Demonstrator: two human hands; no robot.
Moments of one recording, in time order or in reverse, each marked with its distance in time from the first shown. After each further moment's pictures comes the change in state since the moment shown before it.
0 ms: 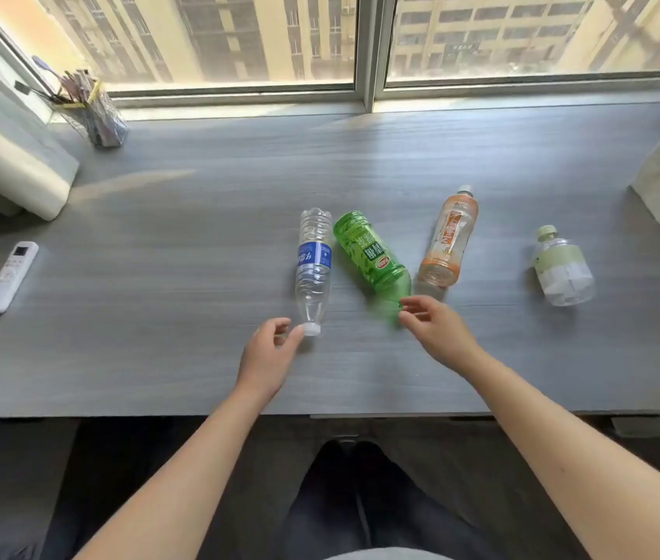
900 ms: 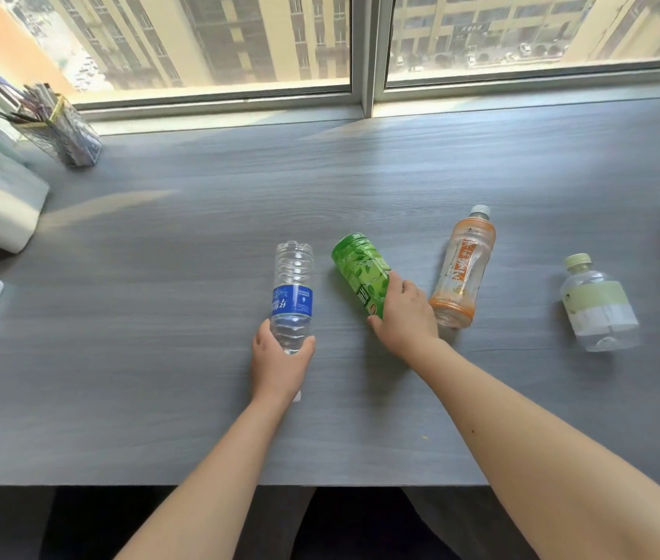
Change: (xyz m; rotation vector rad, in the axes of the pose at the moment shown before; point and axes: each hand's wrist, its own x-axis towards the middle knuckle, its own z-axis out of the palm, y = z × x) left_hand 0.083 0.026 0.048 -0.030 0.191 -0.129; right_hand 0.121 -0.017 0.024 -0.521 0.088 -0.013
